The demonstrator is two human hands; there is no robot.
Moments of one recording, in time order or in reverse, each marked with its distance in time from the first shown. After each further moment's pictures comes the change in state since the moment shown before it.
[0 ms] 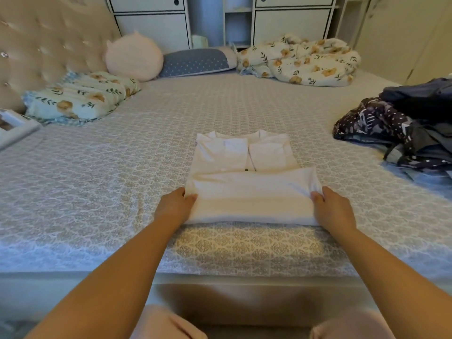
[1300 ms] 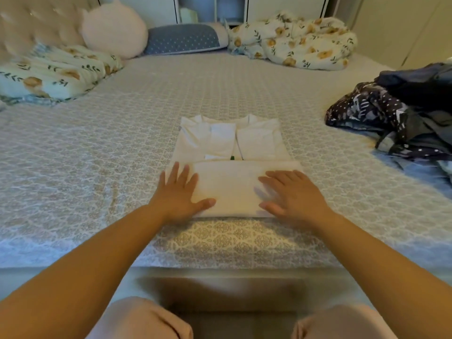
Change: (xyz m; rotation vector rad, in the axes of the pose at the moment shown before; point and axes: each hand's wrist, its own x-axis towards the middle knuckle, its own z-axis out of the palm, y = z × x) left_hand -0.006 0.025 0.014 0.587 -0.262 0.390; right_hand -0.004 -0.030 -0.004 -0.454 -0.210 -0.729
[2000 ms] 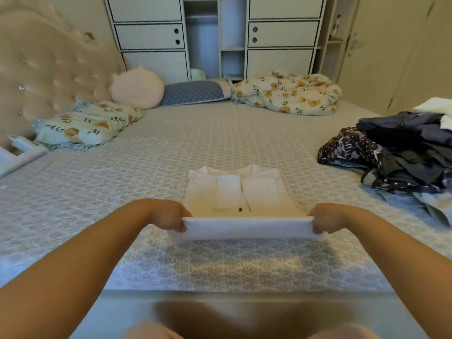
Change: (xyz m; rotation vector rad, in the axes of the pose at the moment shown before) left_hand -0.059 -0.019 -0.101 -0.058 -0.361 0.087; right_hand -0.015 0.033 -0.079 0.142 -0.662 0.436
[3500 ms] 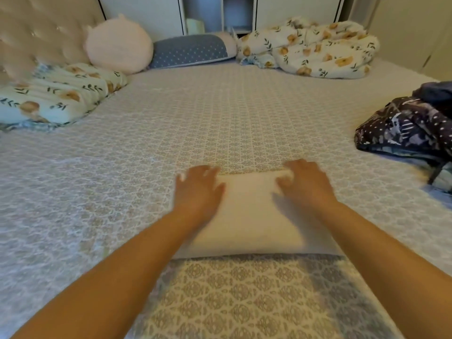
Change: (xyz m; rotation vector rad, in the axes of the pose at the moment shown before) left_hand 0.187 0.002 -0.006 -0.096 0.807 -0.151; right_hand 0.152 -0.069 -0.029 0.252 0.759 -0.119
